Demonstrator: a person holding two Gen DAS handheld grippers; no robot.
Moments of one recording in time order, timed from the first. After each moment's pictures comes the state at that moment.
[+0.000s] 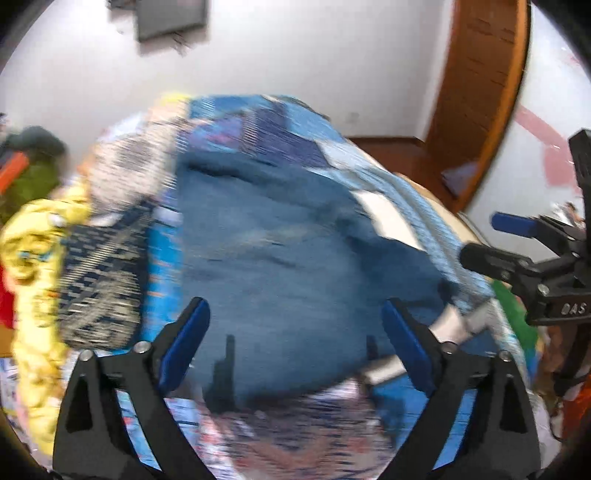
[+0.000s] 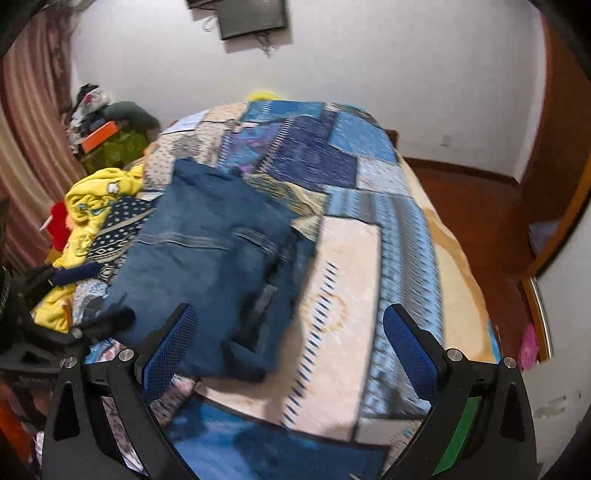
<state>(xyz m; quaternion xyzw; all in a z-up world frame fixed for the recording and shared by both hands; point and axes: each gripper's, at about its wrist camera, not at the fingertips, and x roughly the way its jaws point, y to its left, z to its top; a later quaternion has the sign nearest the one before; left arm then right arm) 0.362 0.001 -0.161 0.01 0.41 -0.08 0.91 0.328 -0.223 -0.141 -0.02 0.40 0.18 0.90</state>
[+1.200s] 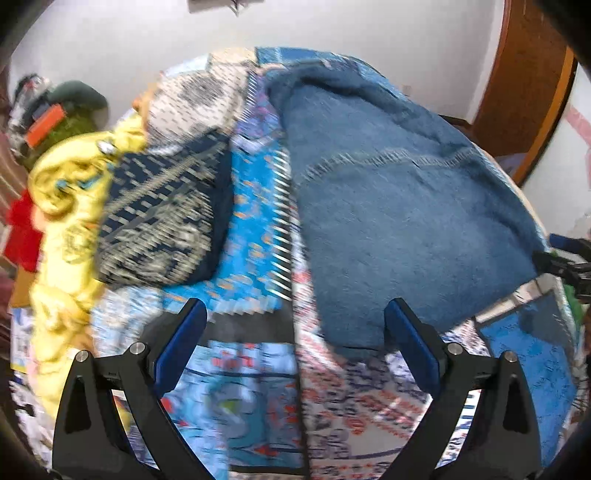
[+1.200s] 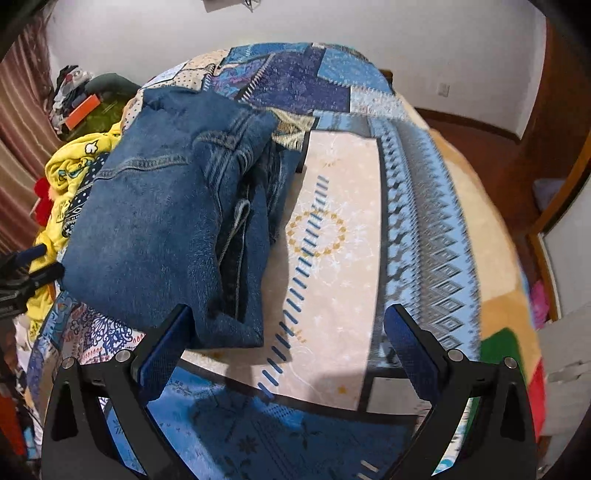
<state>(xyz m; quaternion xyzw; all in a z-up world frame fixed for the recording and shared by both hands) 0.338 0.079 -0.216 0.01 0.47 0.00 0.88 0.322 -0.239 -0.211 -0.01 0.48 0.16 0.86</state>
